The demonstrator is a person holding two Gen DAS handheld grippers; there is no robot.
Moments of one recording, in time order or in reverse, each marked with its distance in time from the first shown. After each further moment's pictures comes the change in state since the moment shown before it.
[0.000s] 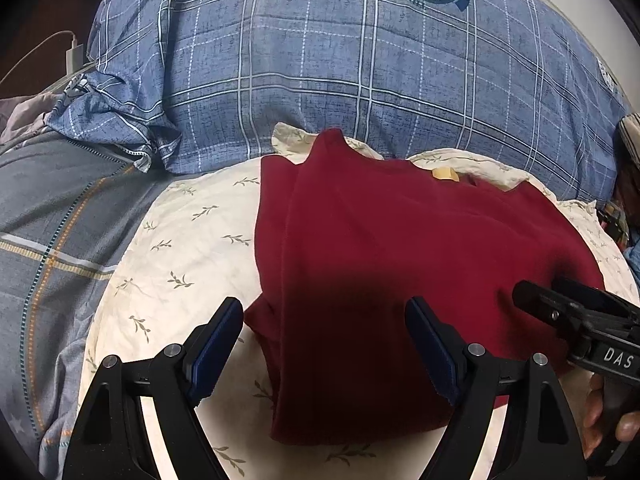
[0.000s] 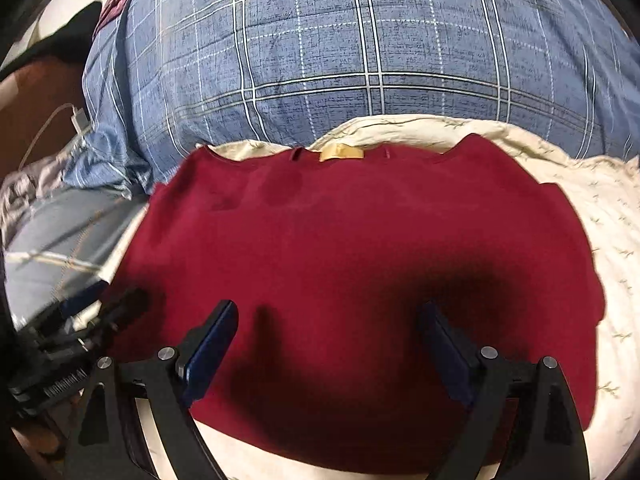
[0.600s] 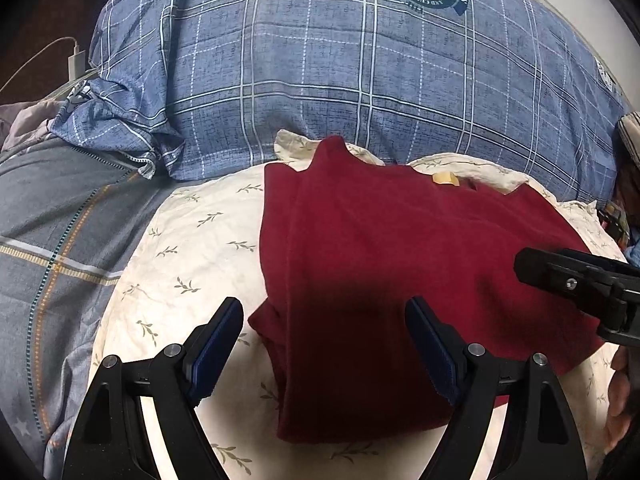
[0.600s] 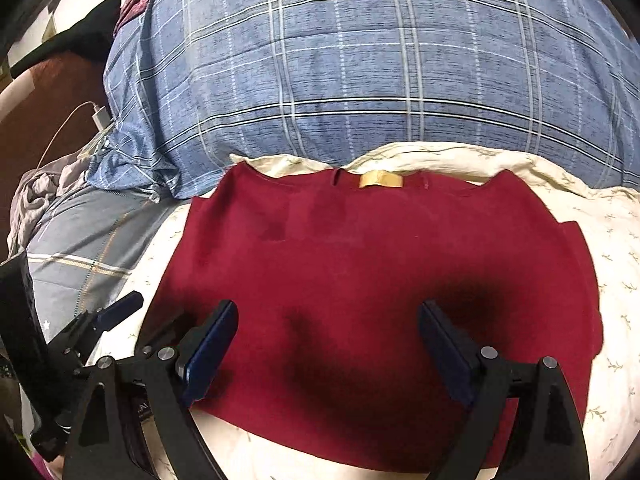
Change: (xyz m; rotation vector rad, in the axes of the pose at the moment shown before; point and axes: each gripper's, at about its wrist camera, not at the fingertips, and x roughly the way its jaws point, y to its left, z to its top) left arm -0.007 -0.001 -0.001 0.006 -0.017 0.008; right arm -0.009 0.028 0.027 -0.070 0.030 0.048
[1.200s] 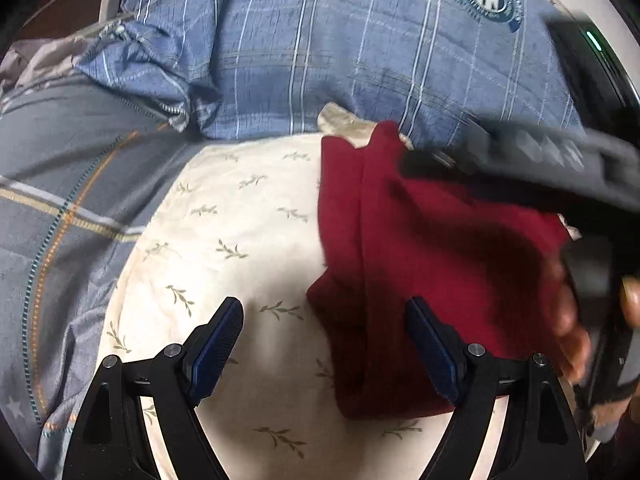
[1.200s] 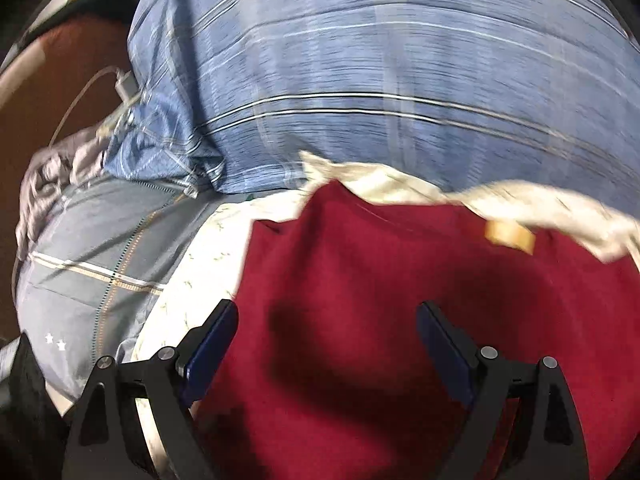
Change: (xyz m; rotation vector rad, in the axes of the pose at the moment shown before) left arm 0.005 0.047 0.001 -0.152 0.096 -0.032; right arm 0.088 0.081 0.076 -0.145 0.139 0.147
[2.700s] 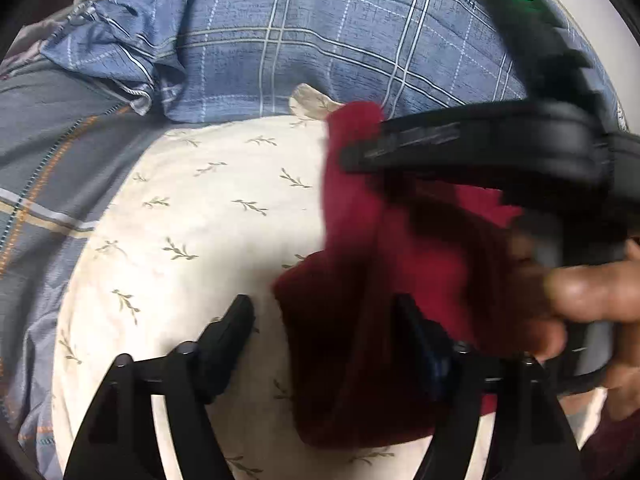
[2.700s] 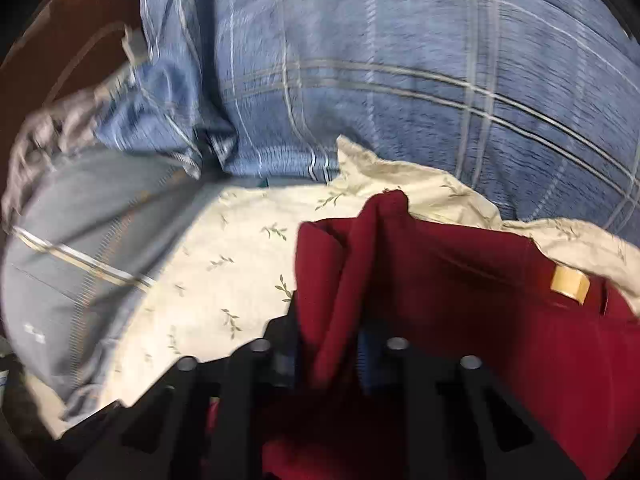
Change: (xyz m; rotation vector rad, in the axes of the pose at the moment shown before) left arm 0.027 -0.008 0.010 0.006 0.036 -0.074; right arm 0.024 0.003 0.006 -0.038 0.014 0.069
